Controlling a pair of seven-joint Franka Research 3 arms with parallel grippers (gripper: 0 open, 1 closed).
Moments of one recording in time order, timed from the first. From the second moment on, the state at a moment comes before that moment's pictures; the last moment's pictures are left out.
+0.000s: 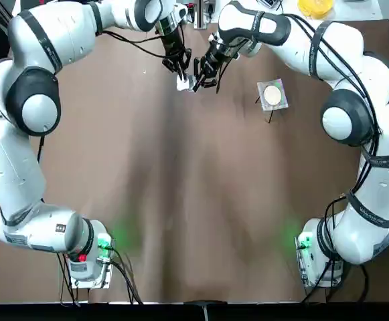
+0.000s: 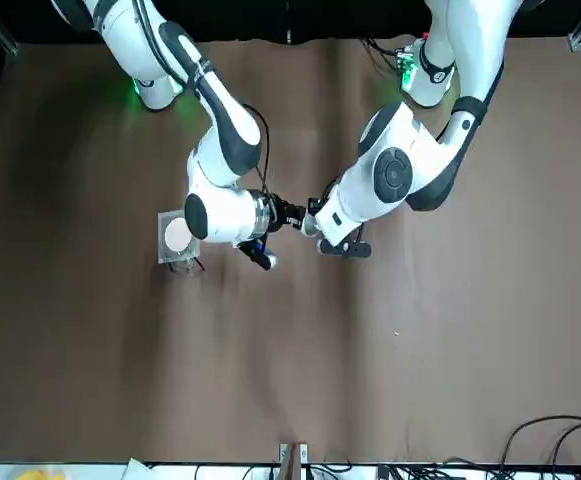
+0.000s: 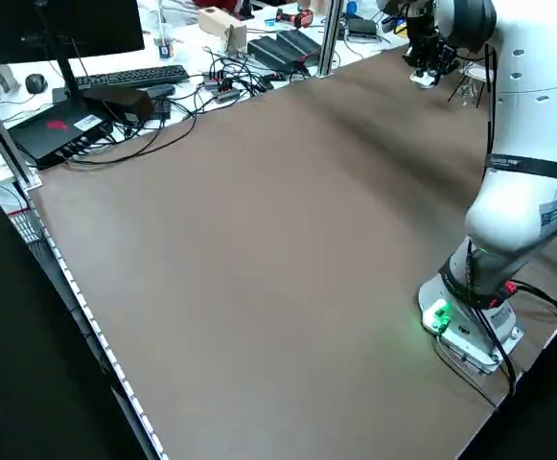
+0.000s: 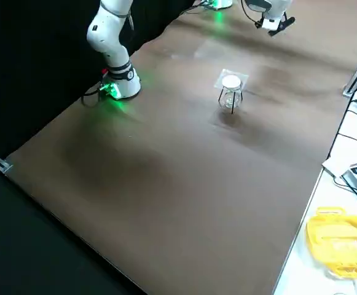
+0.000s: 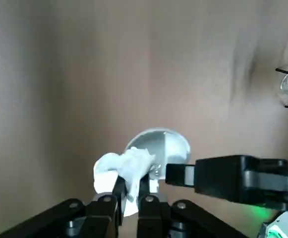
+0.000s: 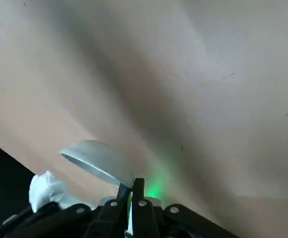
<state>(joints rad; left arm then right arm) -0.12 0.52 -0.60 -1.54 -0.10 1.94 -0.58 0.47 0.62 0.21 -1.51 0.75 2.09 0.72</state>
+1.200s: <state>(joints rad) -0.15 0.56 -0.59 -1.54 -0.10 2.08 -0.60 0.46 0.62 0.20 -1.50 0.78 2.09 0.72</state>
